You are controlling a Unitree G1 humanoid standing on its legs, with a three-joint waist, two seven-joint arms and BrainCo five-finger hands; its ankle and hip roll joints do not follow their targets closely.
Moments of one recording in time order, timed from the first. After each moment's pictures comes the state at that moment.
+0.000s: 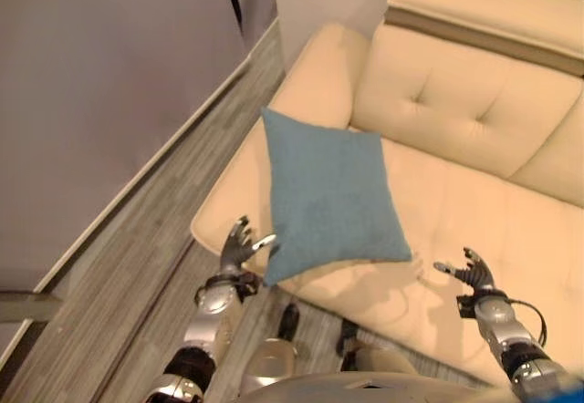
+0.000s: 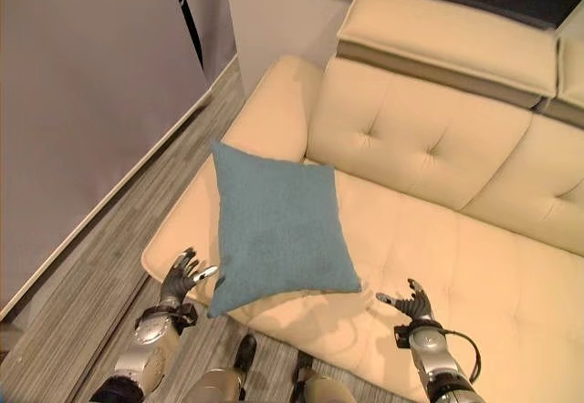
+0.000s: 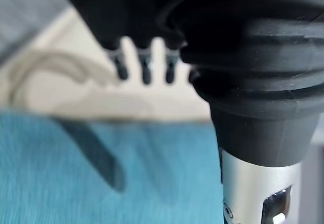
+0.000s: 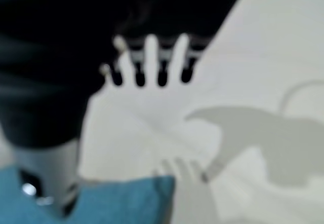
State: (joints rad) left arm -0.07 0.25 -0.25 0.53 -0.49 -0.20 0.15; right arm -0.19 -0.41 0.15 0.95 0.15 -0.12 -0.21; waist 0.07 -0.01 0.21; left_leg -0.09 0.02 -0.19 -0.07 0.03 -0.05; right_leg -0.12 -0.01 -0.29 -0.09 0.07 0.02
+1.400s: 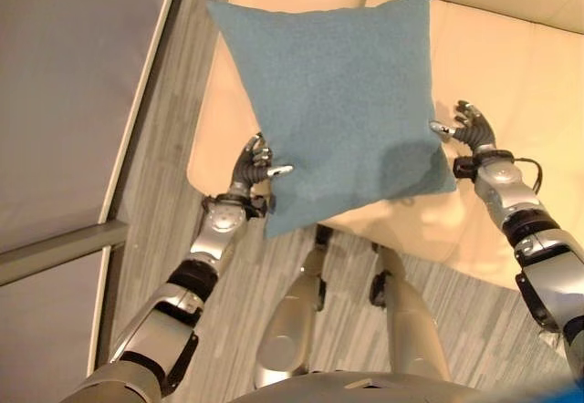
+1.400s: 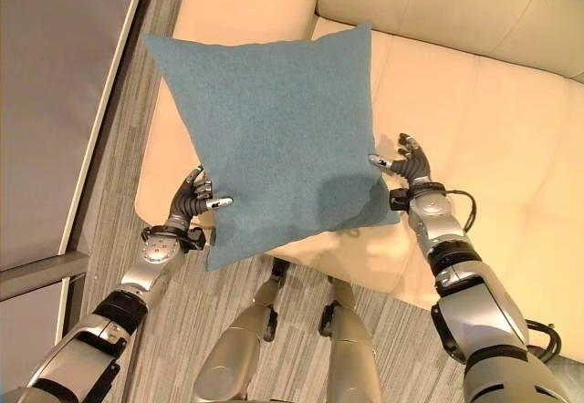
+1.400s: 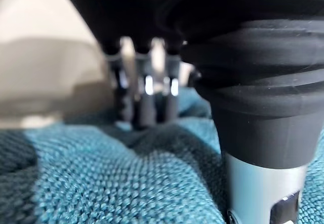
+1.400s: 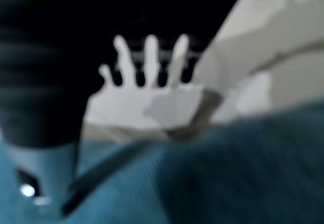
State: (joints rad) left arm -0.49 0.39 -0.37 0.59 -0.46 -0.25 0.16; right arm -0.80 -0.59 0.41 0.94 0.59 -0.14 -0.09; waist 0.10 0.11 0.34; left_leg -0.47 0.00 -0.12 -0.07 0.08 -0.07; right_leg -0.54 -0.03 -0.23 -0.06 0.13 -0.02
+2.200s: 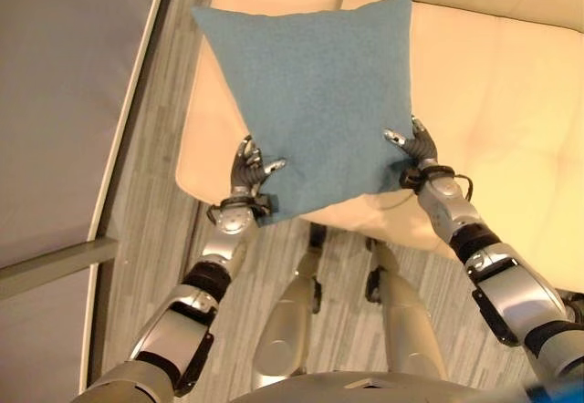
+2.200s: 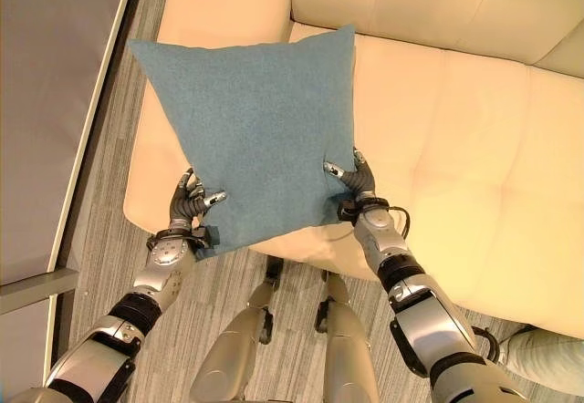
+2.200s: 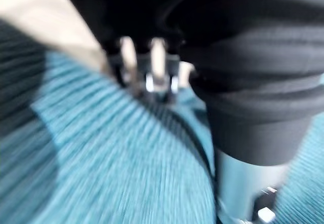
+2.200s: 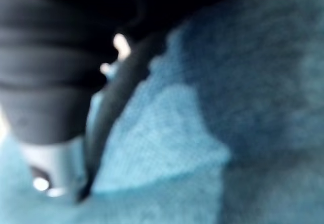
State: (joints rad) left arm -0.47 0.28 -0.33 0.65 -0.51 -0.28 0.31; right arm -0.72 -0.34 0.42 0.88 0.69 -0.22 -0.13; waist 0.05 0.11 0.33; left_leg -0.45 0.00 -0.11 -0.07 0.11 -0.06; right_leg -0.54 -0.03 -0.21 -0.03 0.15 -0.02
